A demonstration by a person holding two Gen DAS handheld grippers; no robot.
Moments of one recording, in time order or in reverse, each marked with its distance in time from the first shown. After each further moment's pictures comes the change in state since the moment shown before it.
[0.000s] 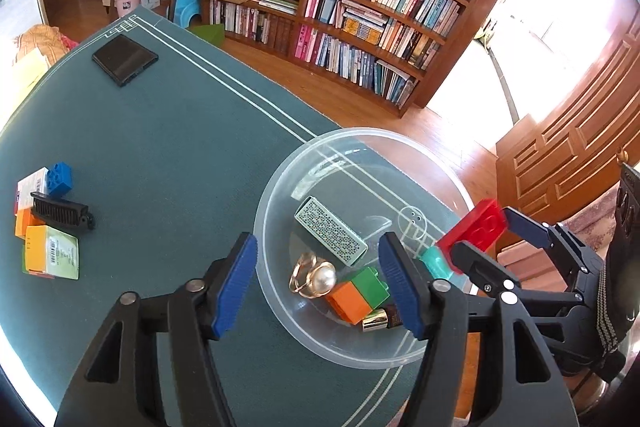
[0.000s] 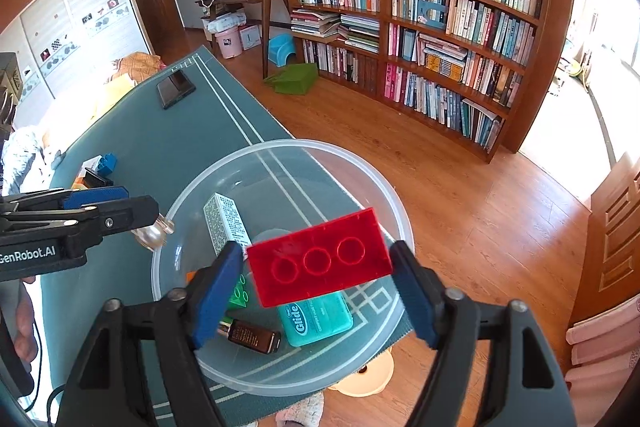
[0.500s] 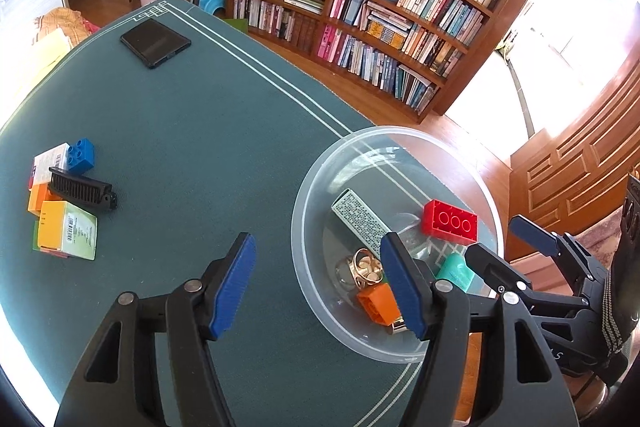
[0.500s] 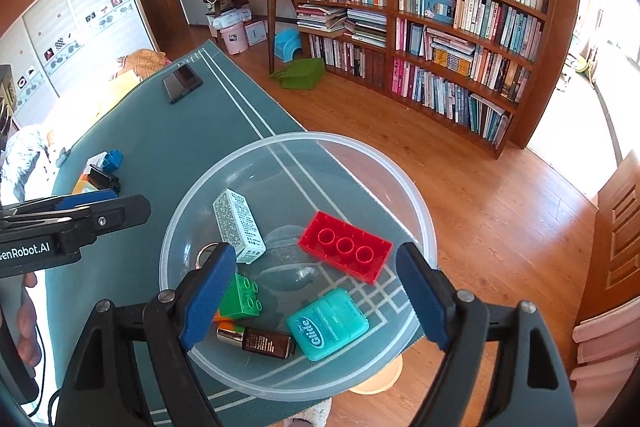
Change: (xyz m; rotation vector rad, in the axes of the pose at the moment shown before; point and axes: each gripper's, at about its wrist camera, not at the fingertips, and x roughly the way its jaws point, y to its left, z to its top) left arm -0.002 0.022 -0.009 -0.064 0.008 0.055; right arm 0.006 0.010 -0.002 -0.005 0.019 0.023
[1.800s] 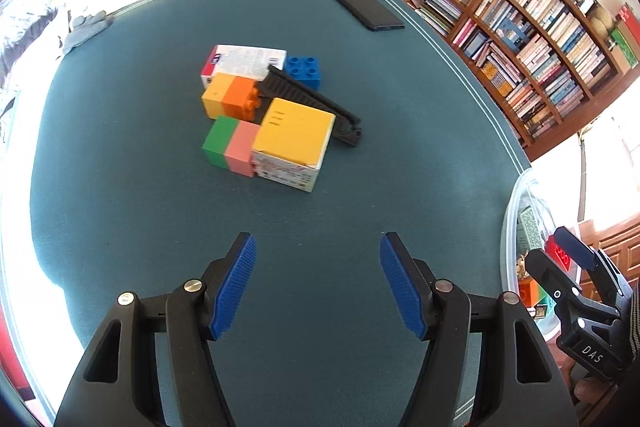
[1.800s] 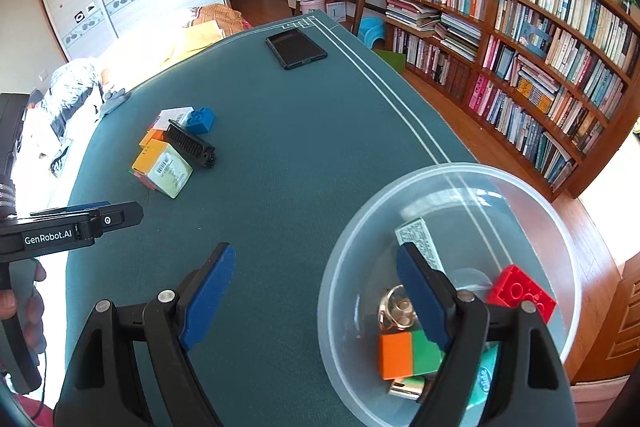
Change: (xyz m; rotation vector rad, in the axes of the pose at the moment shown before) left arm -0.039 0.184 -0.057 -0.363 0.012 0.189; right arm 0.040 0.144 0.015 -0.233 0.067 0.155
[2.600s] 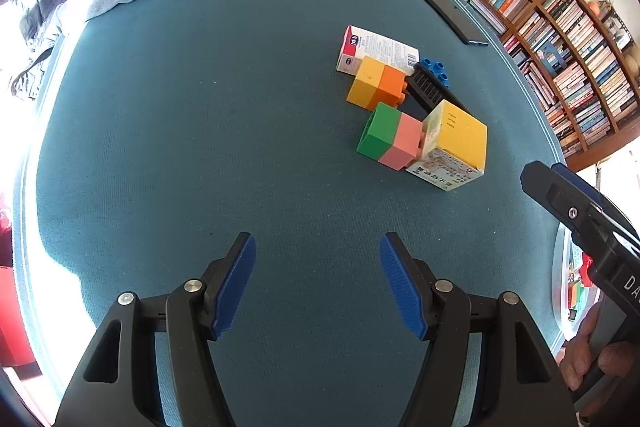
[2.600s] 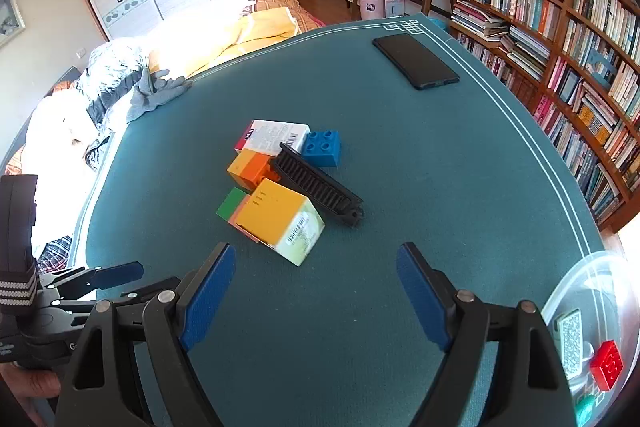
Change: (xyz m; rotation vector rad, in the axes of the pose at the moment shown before) left arm 0.005 0.106 -0.004 -0.110 0.040 0.046; right arm 0.062 0.130 0.061 -0.084 0.029 0.133
